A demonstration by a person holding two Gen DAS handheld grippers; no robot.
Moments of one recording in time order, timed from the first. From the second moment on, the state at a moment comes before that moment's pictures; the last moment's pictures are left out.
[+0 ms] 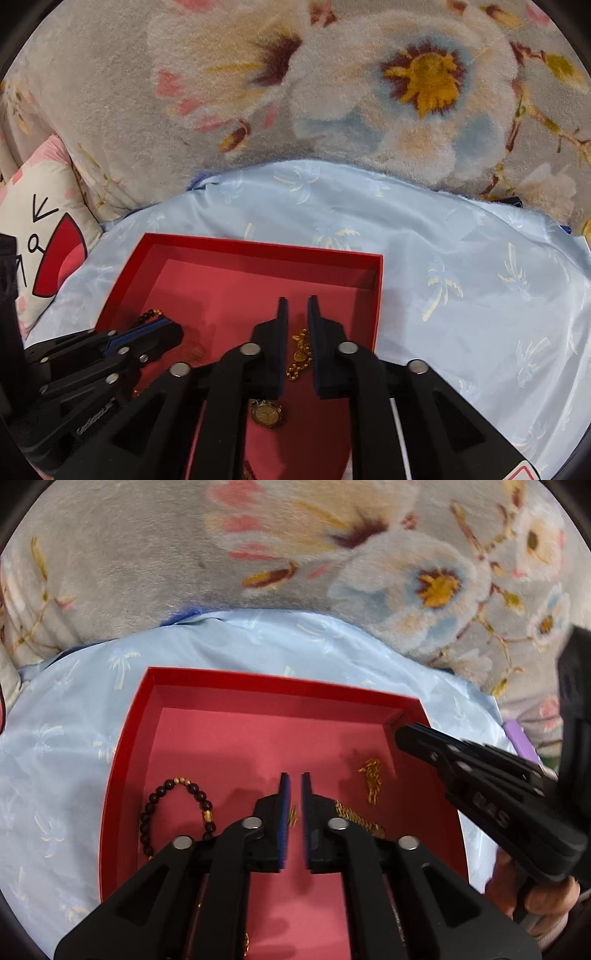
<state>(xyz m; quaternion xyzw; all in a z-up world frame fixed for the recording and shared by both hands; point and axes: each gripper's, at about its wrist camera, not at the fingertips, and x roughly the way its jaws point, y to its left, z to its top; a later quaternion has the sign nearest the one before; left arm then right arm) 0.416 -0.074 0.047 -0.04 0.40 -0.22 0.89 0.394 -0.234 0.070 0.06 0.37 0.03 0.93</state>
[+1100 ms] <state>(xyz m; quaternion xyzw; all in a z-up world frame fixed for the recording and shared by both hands) 0.117 0.022 0.011 0.03 0.41 -0.17 0.90 0.097 -0.247 0.030 0.07 0.35 0.06 0.93</state>
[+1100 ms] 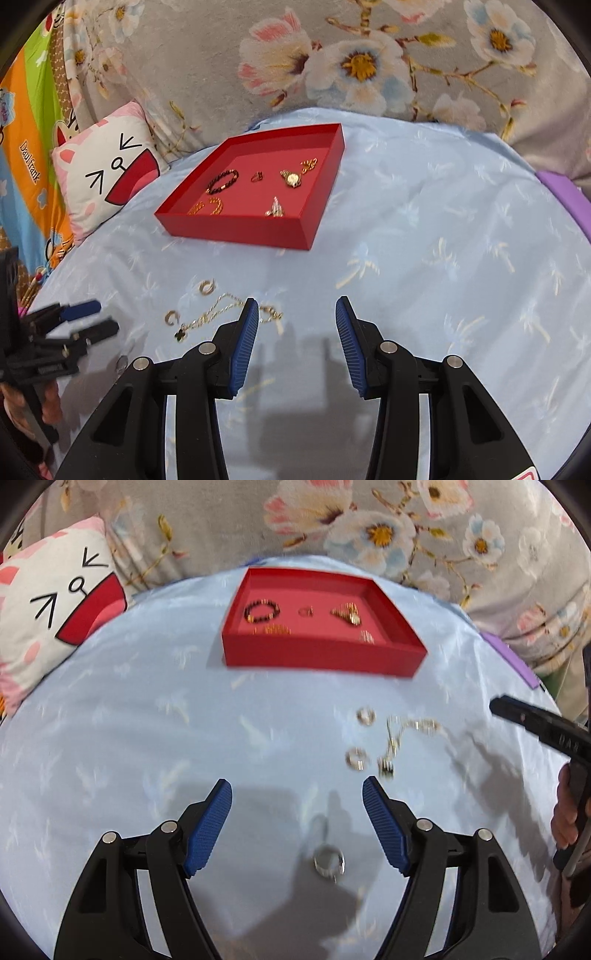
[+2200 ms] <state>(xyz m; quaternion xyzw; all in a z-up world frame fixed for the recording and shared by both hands) 0.082 0.007 -0.008 0.06 0.41 -0.15 0.90 0.090 -0.219 0.007 0.05 0.38 0.09 0.92</state>
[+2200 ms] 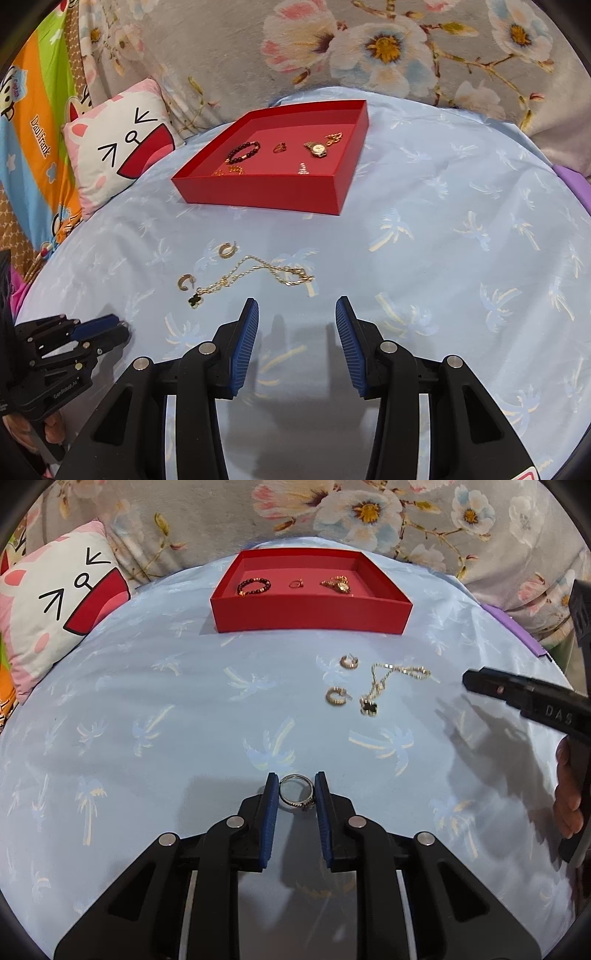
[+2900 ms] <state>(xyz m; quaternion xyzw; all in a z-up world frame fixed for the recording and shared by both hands) 0.115 0.033 -0.003 0.01 0.39 -0.13 0.91 0.120 -0.119 -0.016 -0.01 0.42 0.16 0.89</state>
